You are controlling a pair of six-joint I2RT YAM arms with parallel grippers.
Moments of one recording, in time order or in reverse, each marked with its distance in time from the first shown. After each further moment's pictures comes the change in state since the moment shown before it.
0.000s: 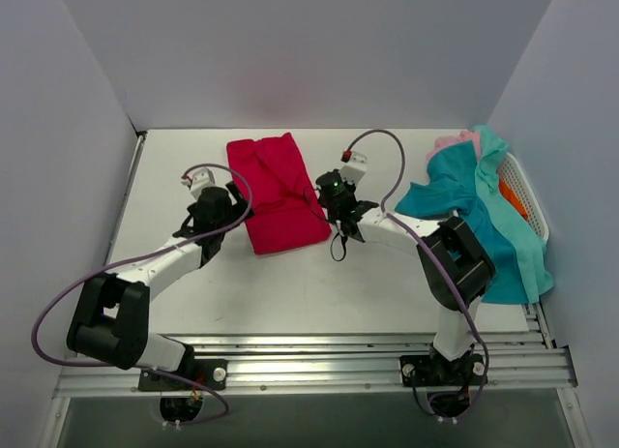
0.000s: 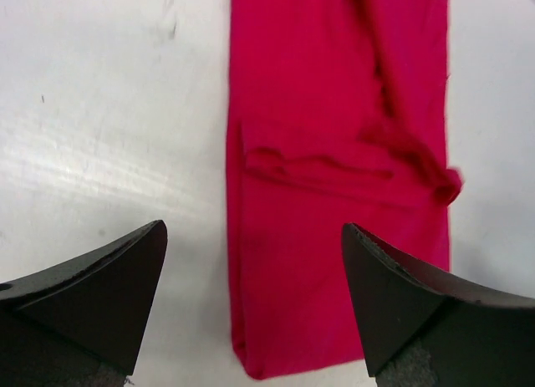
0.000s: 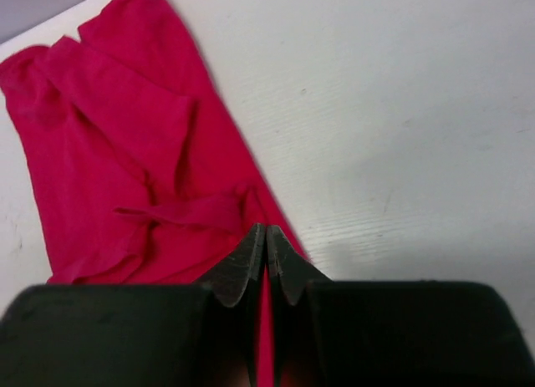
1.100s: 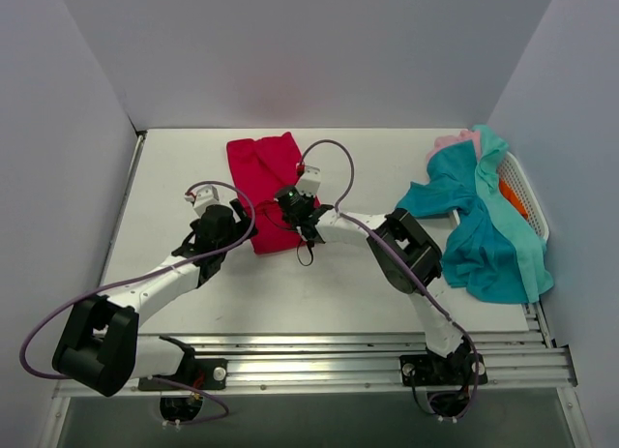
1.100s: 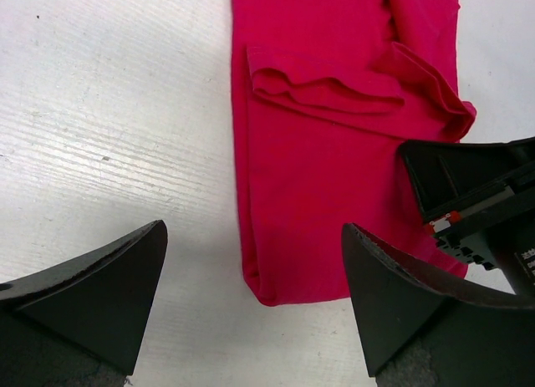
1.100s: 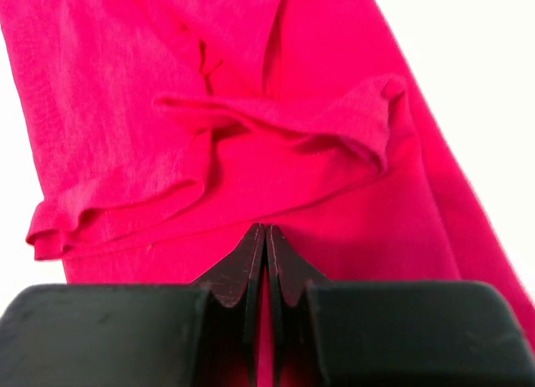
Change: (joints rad) left arm -0.096 -0.135 -0.159 -0.053 -0.025 -0.040; right arm 0.145 0.338 0.301 -0.130 -0.059 0.043
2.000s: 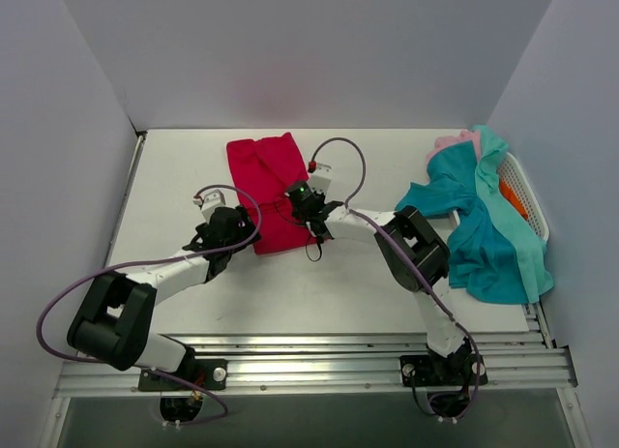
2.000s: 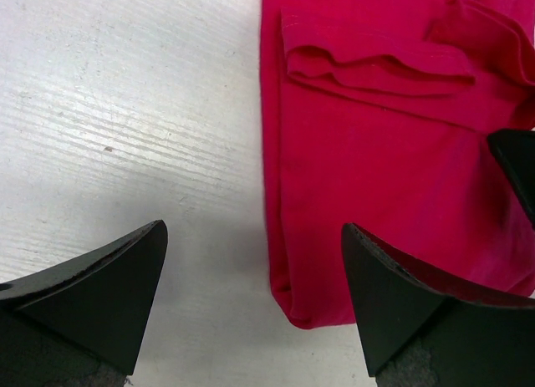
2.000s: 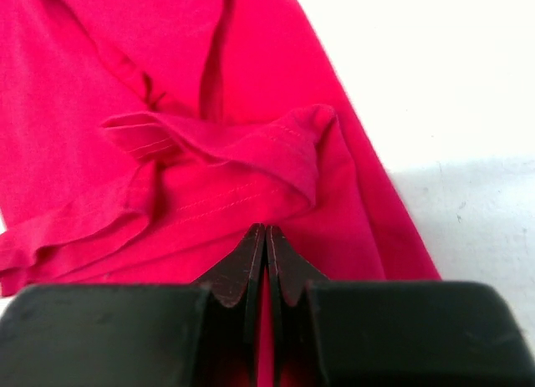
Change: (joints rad) left arm 0.000 0.134 0.001 0.043 -0.007 0.010; right arm -0.057 -0.013 -0.034 0.008 -0.029 0.001
